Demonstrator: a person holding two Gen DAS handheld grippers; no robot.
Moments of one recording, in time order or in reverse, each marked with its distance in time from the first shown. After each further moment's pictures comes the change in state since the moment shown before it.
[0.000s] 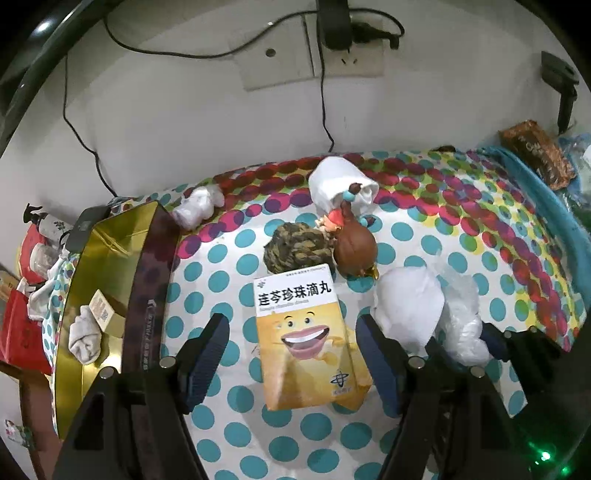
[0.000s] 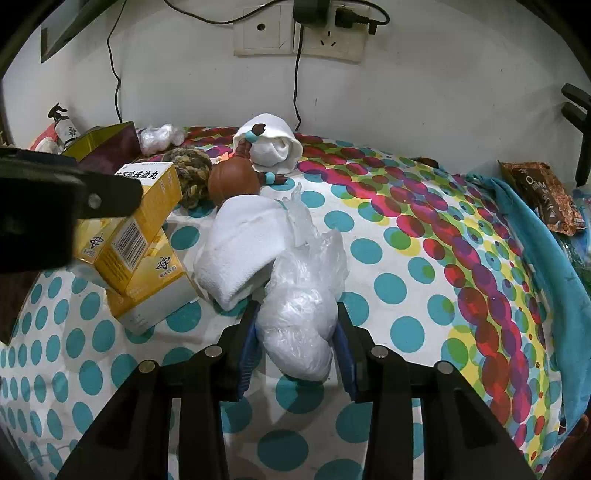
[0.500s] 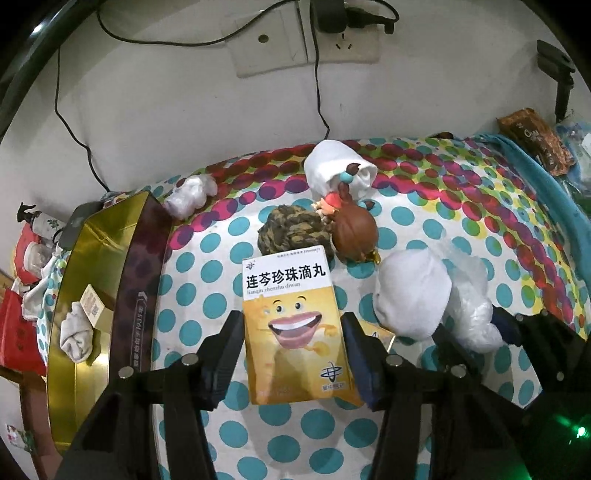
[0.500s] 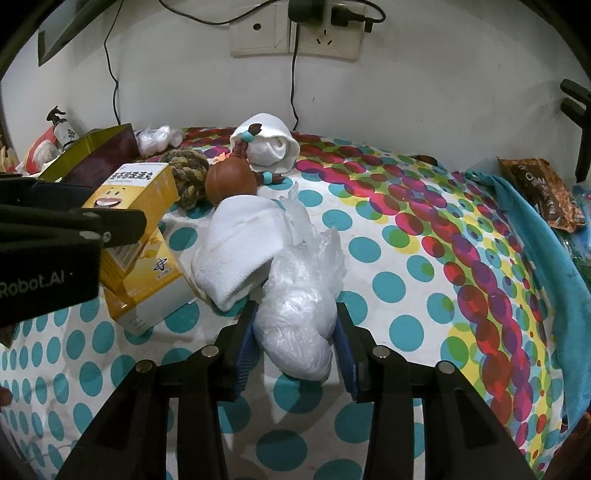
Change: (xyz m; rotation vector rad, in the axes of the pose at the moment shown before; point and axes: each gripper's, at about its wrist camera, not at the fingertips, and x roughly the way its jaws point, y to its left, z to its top) left arm 0.009 0.002 -0.009 0.014 0.008 -0.023; right arm 0.001 -0.004 0.000 0.017 0.004 0.005
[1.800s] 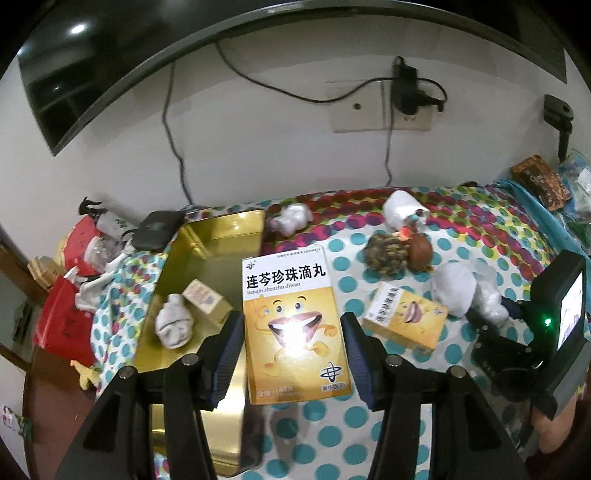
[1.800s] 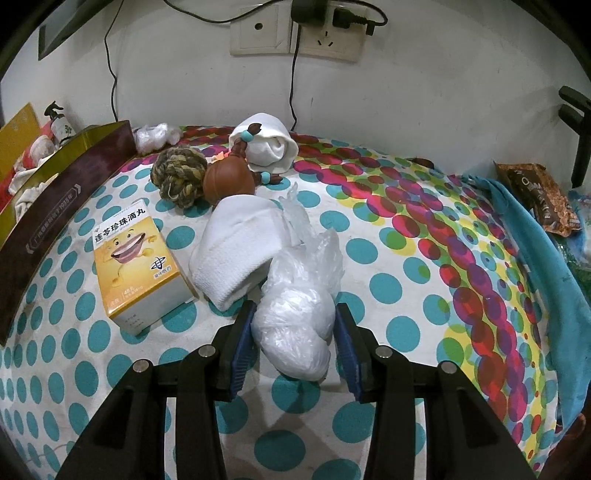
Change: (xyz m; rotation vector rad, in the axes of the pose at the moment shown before) left arm -0.094 0.088 -0.036 -0.067 -0.139 0.101; right arm -0.001 0.004 0.001 -0.014 -0.001 -0.032
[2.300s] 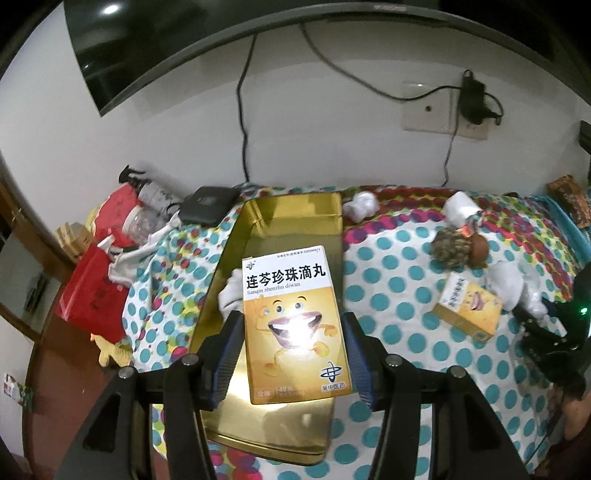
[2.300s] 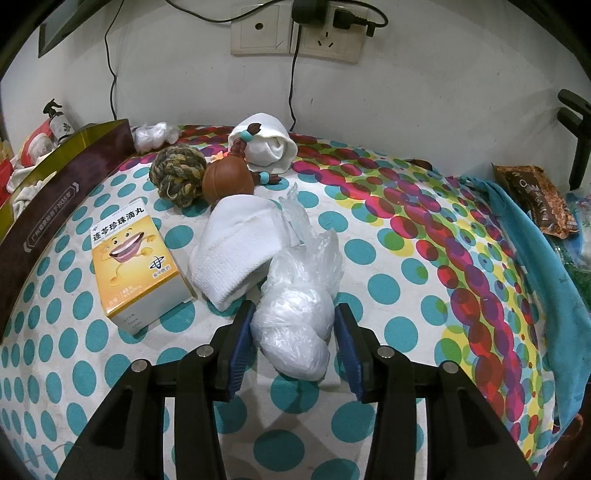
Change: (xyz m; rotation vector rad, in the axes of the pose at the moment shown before) left arm 0.001 0.075 -0.021 -0.095 0.033 0.082; right arm 0.000 0.002 0.000 -0.003 0.001 -0.013
